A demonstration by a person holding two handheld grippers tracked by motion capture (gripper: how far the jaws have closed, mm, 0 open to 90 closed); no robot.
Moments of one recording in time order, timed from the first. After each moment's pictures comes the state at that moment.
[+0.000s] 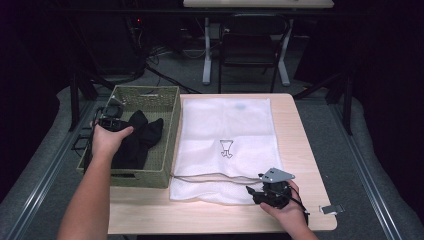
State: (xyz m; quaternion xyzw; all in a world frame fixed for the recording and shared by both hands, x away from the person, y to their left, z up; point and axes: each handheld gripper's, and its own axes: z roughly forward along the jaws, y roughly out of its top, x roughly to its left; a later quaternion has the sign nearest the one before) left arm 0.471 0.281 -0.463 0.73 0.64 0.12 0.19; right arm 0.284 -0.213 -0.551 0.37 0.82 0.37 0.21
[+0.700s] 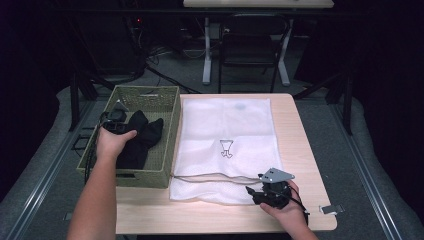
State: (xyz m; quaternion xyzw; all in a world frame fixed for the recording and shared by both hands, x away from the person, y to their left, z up) left arm 0.482 0.276 -0.488 0.73 0.66 0.09 0.15; right arm 0.284 -0.212 -0.551 0.37 0.82 0.37 0.21
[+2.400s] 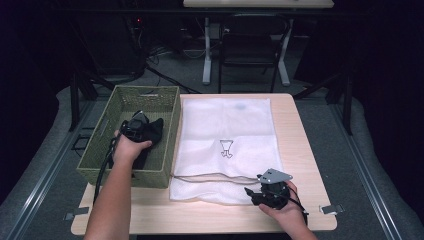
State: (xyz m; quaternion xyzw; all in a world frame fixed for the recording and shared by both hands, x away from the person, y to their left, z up) left arm 0.497 0.240 -0.543 0.76 0.65 0.08 0.05; right arm 0.283 -0.209 -0.552 0.36 0.83 0.37 0.20
